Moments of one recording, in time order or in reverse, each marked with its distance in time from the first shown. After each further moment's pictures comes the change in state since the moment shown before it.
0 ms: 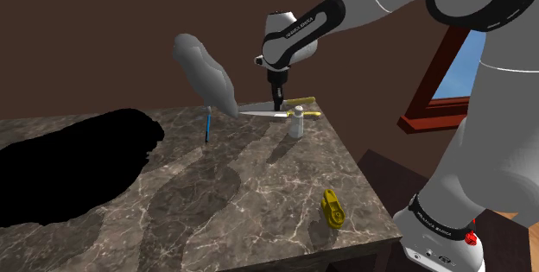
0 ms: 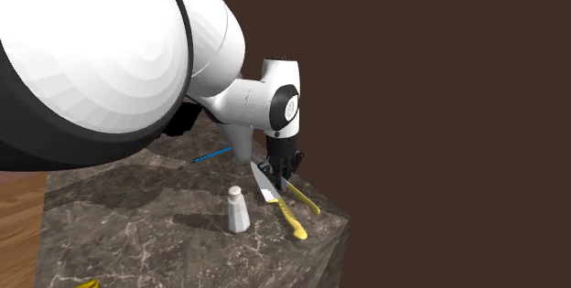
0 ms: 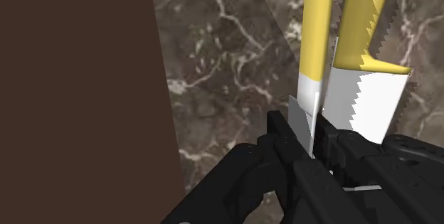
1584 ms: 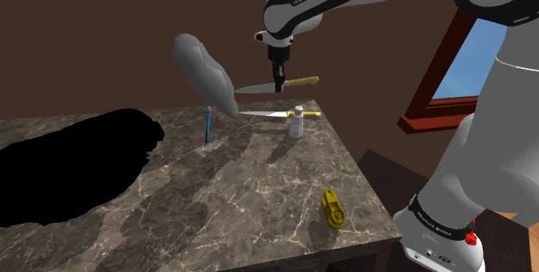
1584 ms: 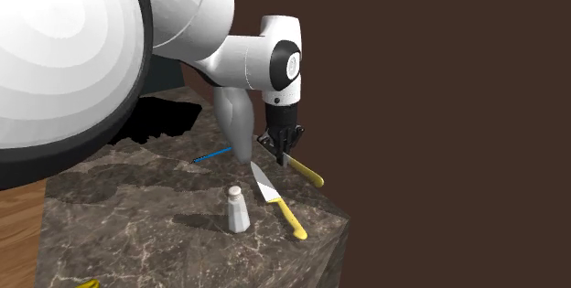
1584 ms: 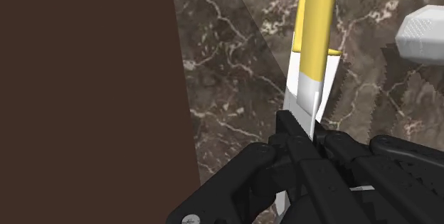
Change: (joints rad) arm 0.005 -0.098 -0.007 0.094 -0.025 -0.190 0.014
